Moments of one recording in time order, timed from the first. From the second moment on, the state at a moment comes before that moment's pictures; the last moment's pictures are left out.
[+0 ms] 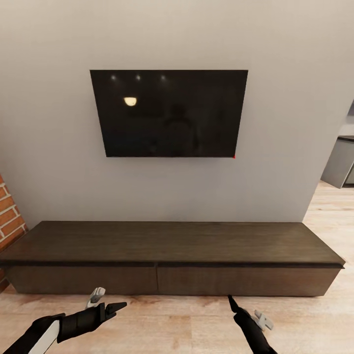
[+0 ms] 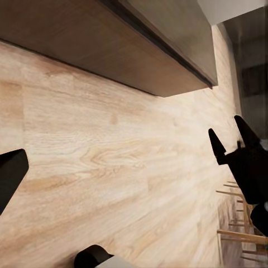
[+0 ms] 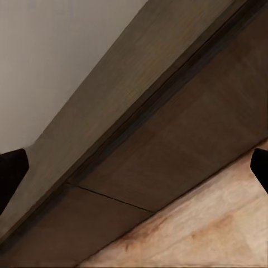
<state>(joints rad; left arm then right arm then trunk) -0.37 0.33 -0.18 -0.65 0.69 0.60 -0.87 -0.50 -0.04 0.70 0.01 -1.68 -0.42 0.76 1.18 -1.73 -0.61</state>
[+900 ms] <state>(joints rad) -0.37 0.33 -0.18 -0.63 0.69 0.60 -0.94 -0.50 -0.09 0.65 0.01 -2.19 0.01 0.93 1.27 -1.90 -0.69</state>
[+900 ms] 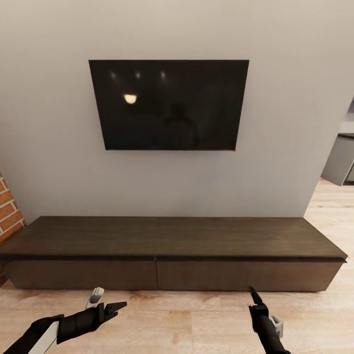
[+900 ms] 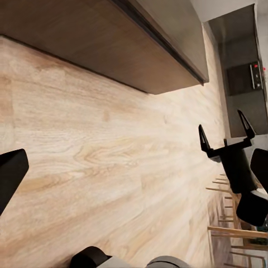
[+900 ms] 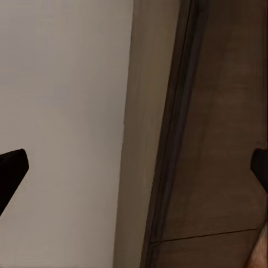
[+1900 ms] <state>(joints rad) -0.43 0.29 -0.10 -0.79 0.69 0.90 -0.94 -0.50 -0.10 0.65 -0.11 -2.20 0.07 1.02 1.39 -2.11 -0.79</state>
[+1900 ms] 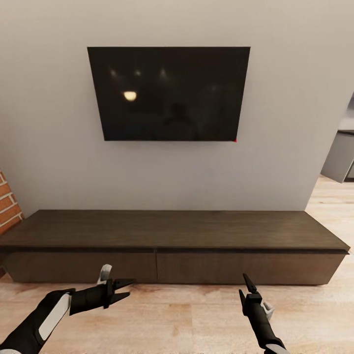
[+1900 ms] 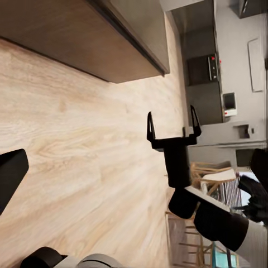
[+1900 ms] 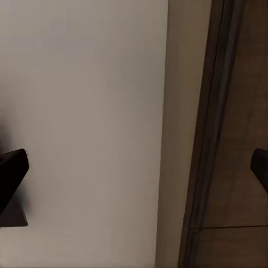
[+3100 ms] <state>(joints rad) -0.43 0.28 -0.09 -0.79 0.69 0.90 -1.05 -0.50 -0.10 0.65 -0.10 -2.20 0.07 1.07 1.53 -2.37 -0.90</state>
